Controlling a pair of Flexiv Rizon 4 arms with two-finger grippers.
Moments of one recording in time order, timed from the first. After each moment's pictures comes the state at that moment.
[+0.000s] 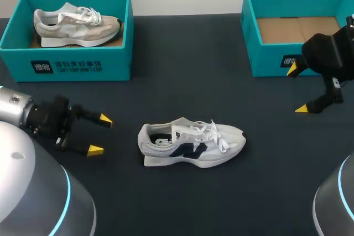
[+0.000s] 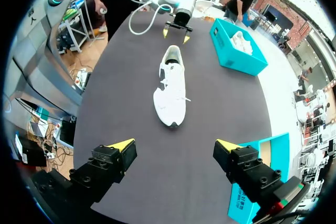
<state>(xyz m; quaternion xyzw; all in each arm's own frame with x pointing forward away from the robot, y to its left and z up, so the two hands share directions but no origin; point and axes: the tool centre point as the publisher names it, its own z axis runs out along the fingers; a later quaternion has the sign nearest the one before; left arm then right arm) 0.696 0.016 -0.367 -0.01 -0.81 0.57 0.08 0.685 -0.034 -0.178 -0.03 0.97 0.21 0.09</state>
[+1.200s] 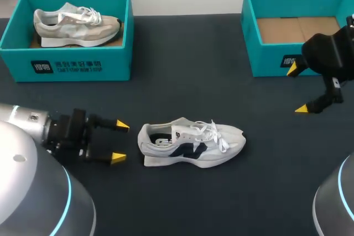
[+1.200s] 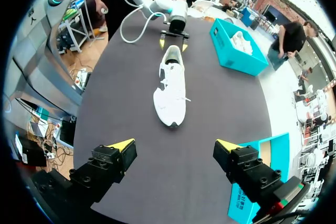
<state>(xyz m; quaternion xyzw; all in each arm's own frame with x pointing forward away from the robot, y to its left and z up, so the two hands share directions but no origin) 0.691 -0.036 -0.391 0.02 -0.80 0.60 0.03 0.685 -0.034 -0.178 -0.03 0.97 0.21 0.09</state>
